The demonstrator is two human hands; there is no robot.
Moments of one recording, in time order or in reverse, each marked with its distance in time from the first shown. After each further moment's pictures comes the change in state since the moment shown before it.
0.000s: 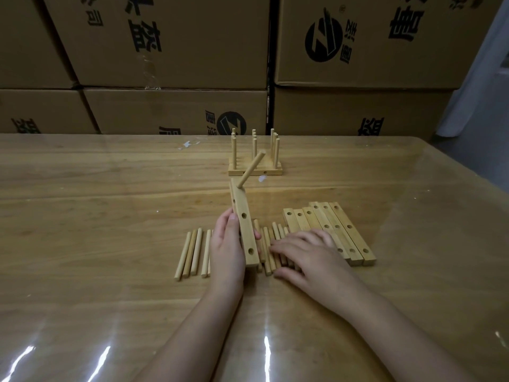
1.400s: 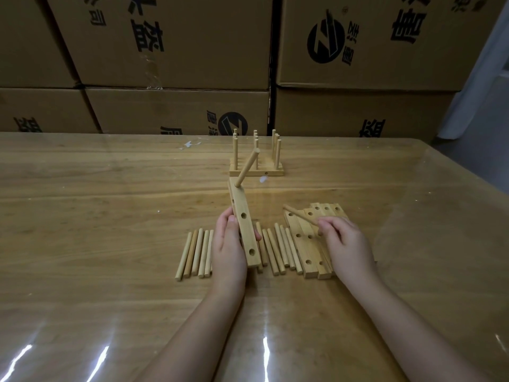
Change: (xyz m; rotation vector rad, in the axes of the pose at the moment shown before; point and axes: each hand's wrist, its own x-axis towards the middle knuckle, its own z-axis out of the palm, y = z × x) left_hand -0.001 0.001 0.000 0.115 -0.001 -0.001; right_hand 0.002 0.021 -0.011 0.502 0.450 0.531
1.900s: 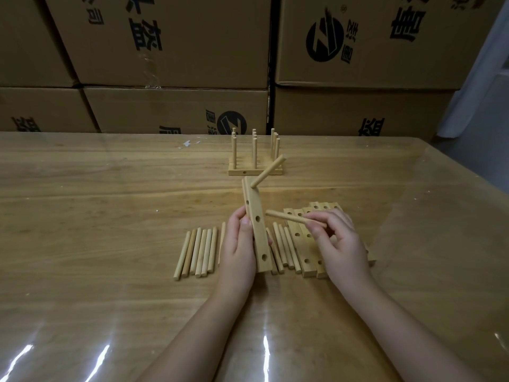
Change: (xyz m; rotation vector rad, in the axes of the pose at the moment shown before) left_hand -0.007 -0.003 0.004 0.144 -0.136 0.129; right_hand -0.009 -0.016 0.002 0.188 0.035 -0.225
